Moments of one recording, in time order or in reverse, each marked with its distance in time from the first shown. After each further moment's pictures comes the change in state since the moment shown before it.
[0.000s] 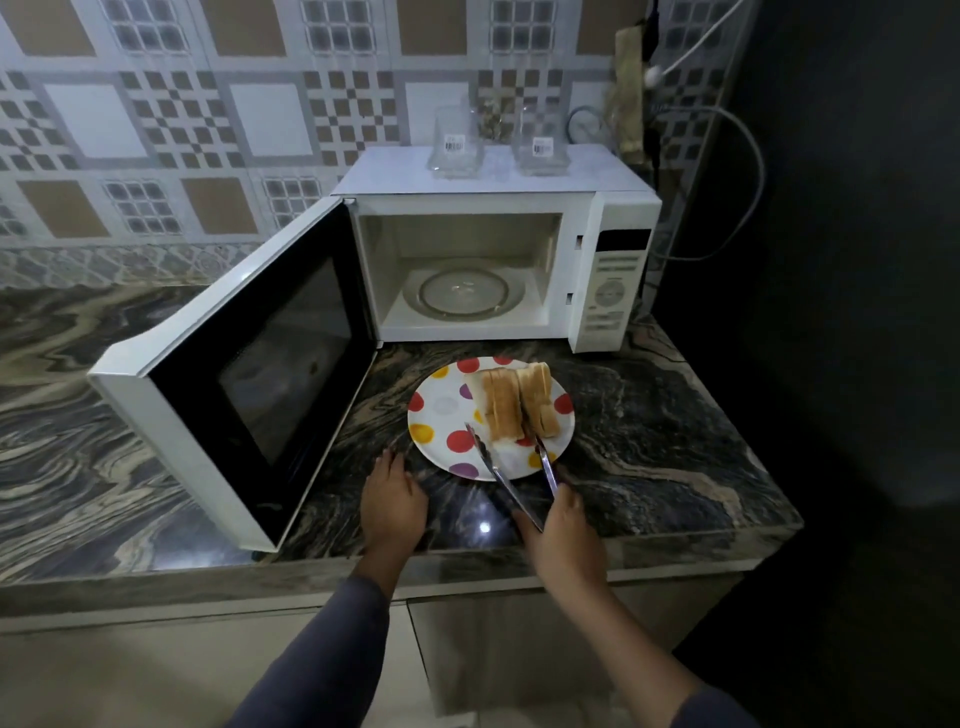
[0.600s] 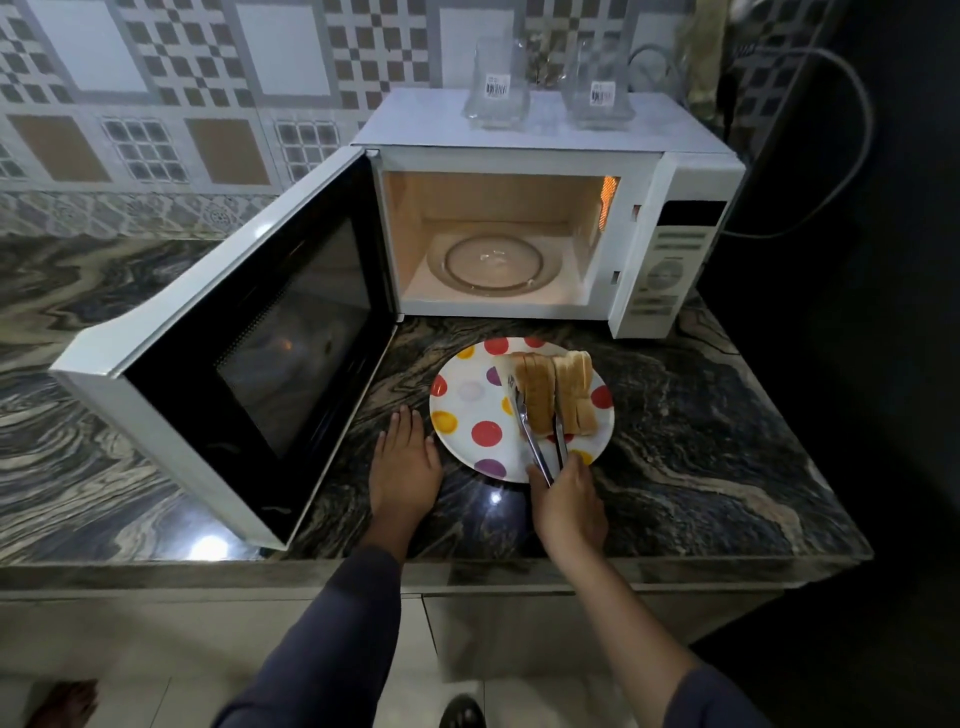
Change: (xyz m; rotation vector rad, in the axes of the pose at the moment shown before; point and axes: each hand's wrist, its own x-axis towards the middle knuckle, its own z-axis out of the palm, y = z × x) left_hand 0.045 -0.012 0.007 0.201 -0.076 0.099; right_hand 0.044 -0.046 0.016 0.072 0.024 0.142
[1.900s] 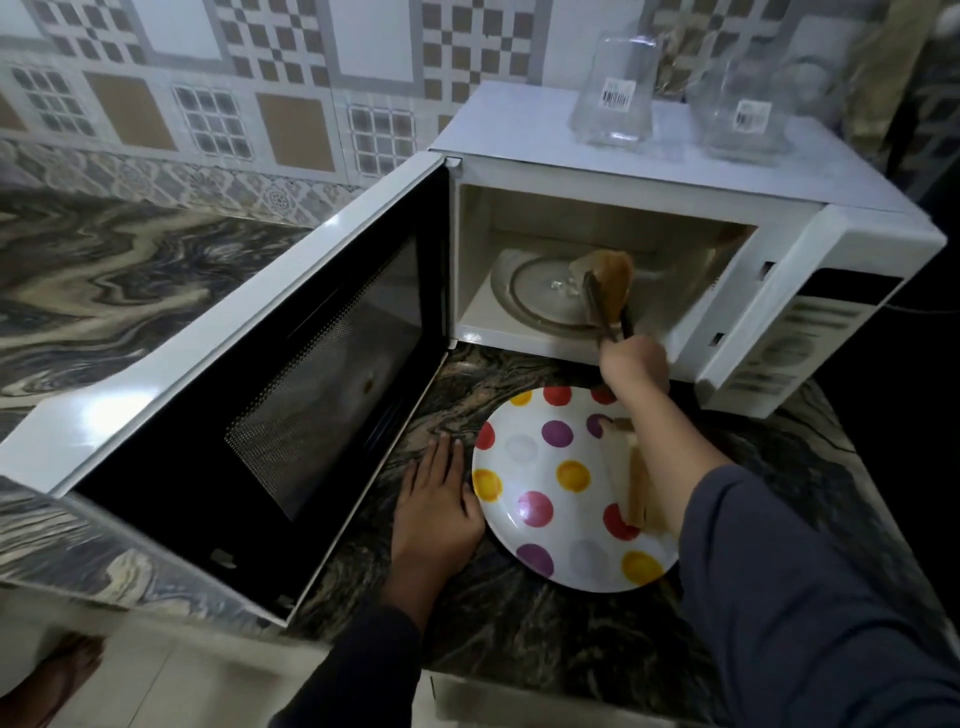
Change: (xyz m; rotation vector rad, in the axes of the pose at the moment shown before) left_hand 0.026 -0.001 0.001 -0.055 0.022 -0.033; right_hand 0.203 -0.143 -0.025 0.115 0.074 -0.029
